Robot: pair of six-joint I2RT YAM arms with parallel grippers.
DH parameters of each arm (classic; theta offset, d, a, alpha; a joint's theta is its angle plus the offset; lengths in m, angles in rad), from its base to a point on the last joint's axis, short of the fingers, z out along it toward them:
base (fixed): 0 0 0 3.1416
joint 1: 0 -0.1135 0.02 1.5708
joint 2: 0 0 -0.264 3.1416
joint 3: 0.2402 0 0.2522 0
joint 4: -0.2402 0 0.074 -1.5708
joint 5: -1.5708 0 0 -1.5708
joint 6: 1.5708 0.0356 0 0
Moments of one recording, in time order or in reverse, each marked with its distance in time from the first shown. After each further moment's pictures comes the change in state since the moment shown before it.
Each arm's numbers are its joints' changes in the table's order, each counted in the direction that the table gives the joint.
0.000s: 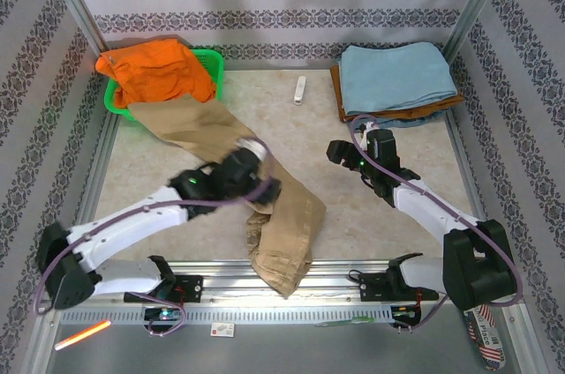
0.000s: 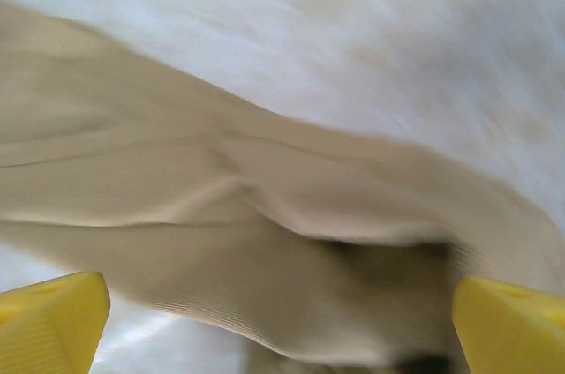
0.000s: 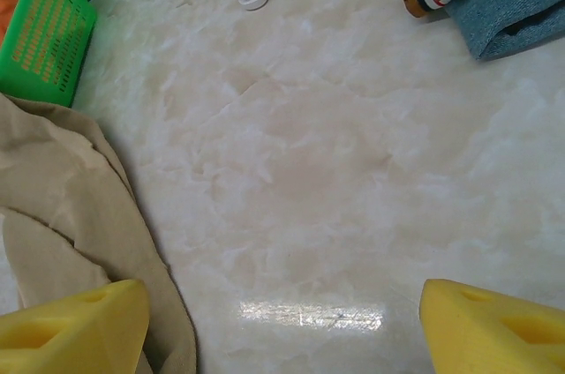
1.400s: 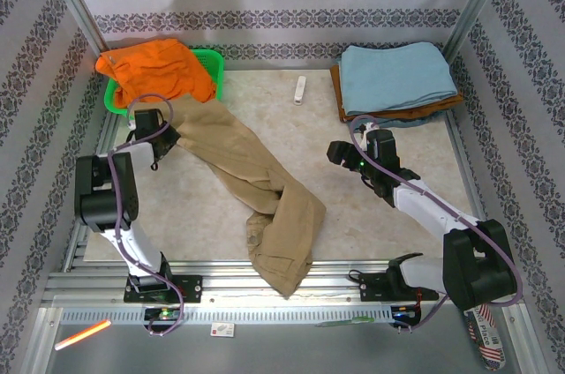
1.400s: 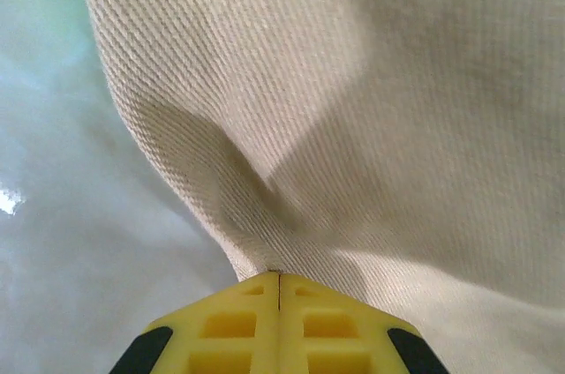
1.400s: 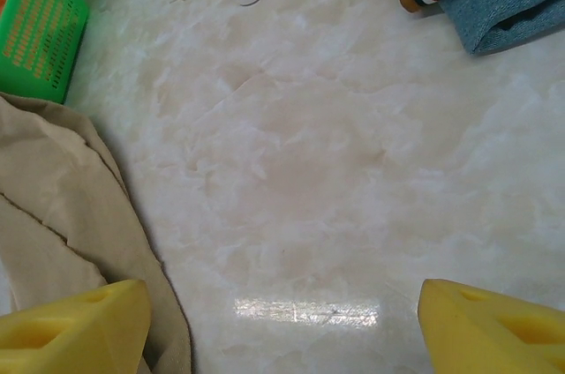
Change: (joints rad) left arm -0.959 0.581 -0.058 0.657 -0.337 -0.298; right arm 0.000 0.001 0.000 -0.012 -0.006 -0.005
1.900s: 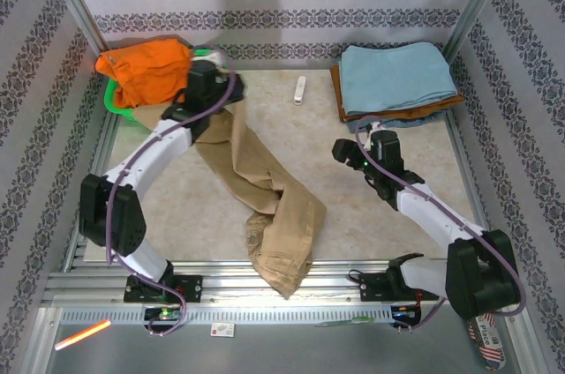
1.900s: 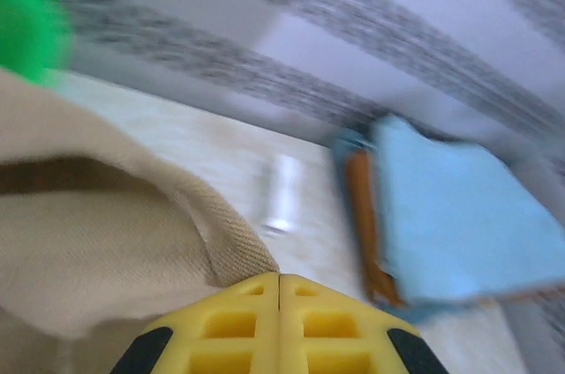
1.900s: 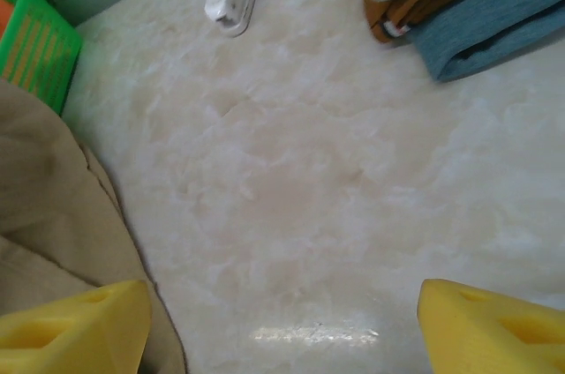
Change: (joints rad) left arm 0.540 -0.121 0.462 -0.180 0.007 0.107; right arm 0.027 -0.071 -0.020 -0.009 -0.068 0.024
